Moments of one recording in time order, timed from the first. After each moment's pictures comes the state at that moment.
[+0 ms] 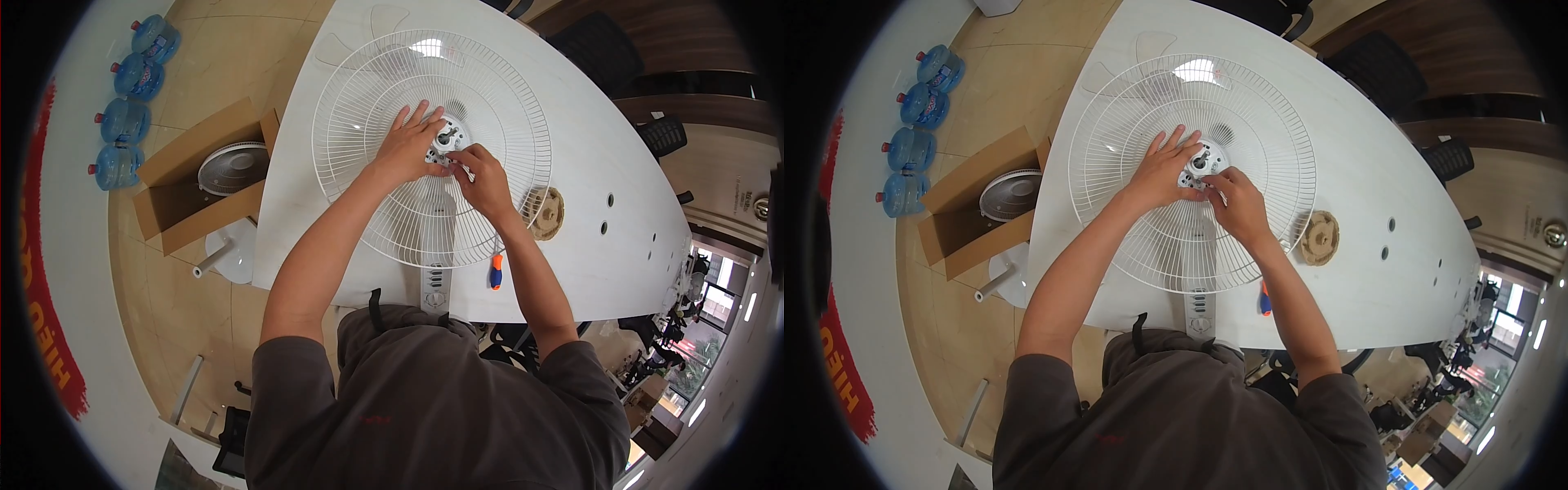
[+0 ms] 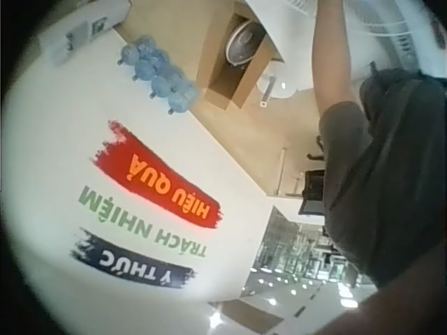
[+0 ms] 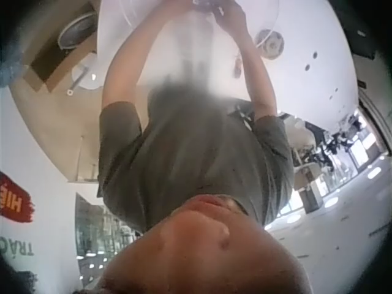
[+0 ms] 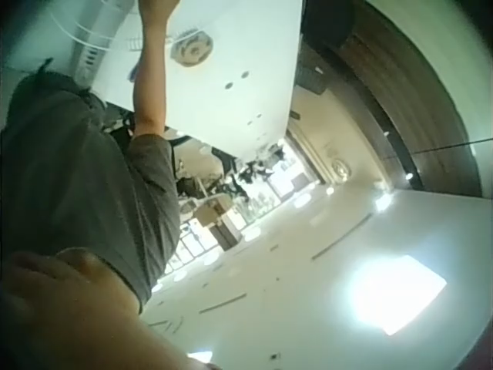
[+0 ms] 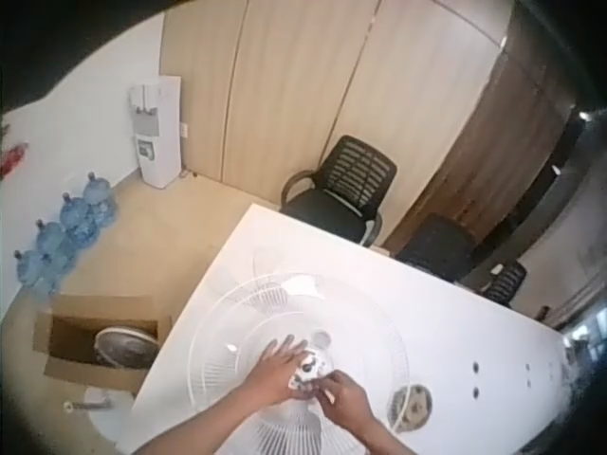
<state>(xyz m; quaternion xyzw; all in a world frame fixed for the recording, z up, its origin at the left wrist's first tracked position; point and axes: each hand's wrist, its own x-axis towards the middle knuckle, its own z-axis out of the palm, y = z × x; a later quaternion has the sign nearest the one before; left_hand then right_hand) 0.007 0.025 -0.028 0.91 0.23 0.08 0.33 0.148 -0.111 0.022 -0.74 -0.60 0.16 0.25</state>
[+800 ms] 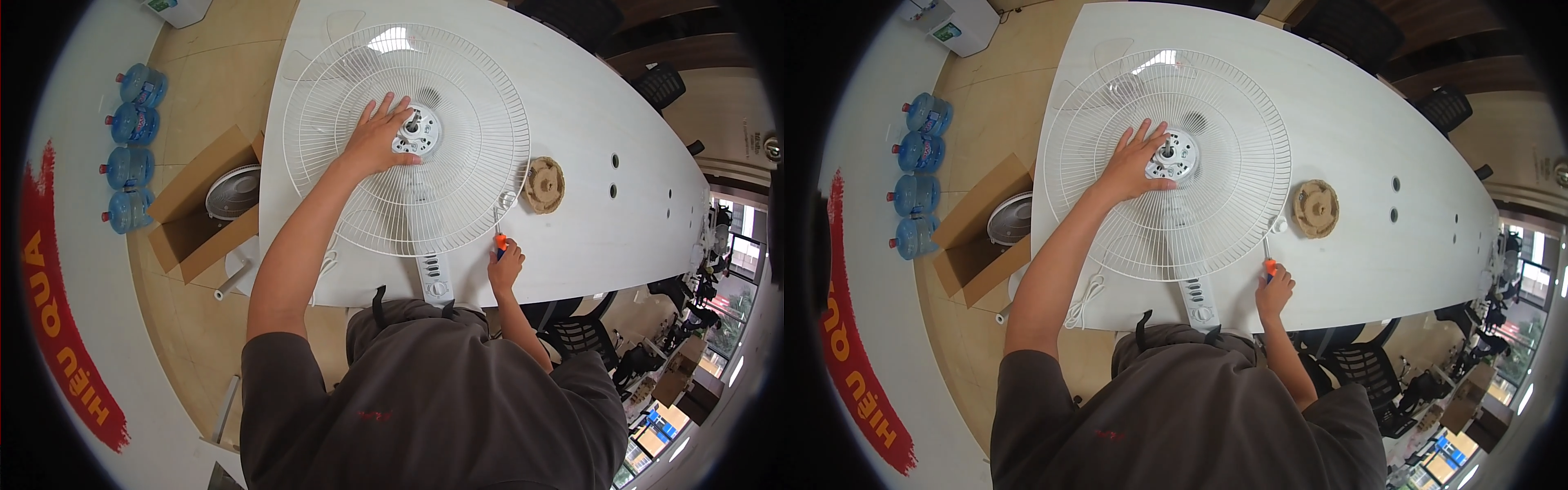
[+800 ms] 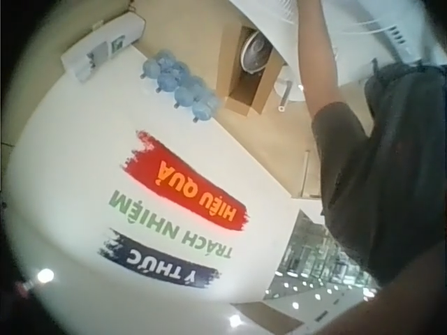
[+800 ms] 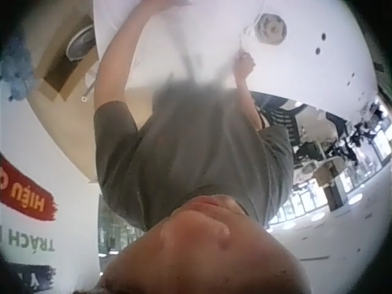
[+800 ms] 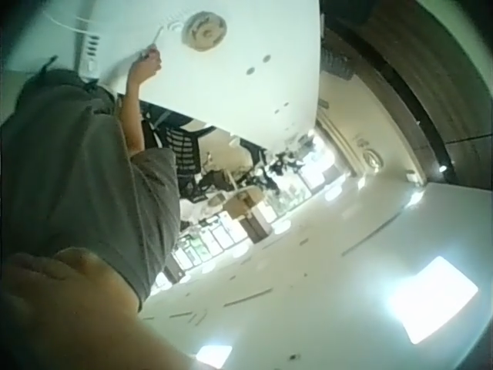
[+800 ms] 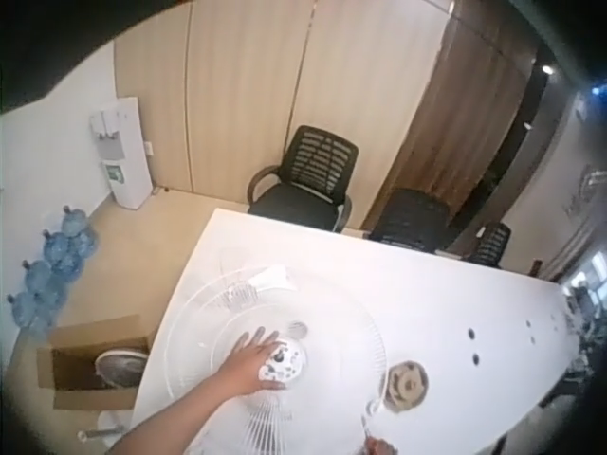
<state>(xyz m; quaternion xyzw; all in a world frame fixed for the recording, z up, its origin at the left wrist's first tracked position) 0.007 0.037 -0.019 0.94 0.20 0.00 0.28 0.118 -0.393 -0.106 -0.97 -0.20 0.12 0.05</state>
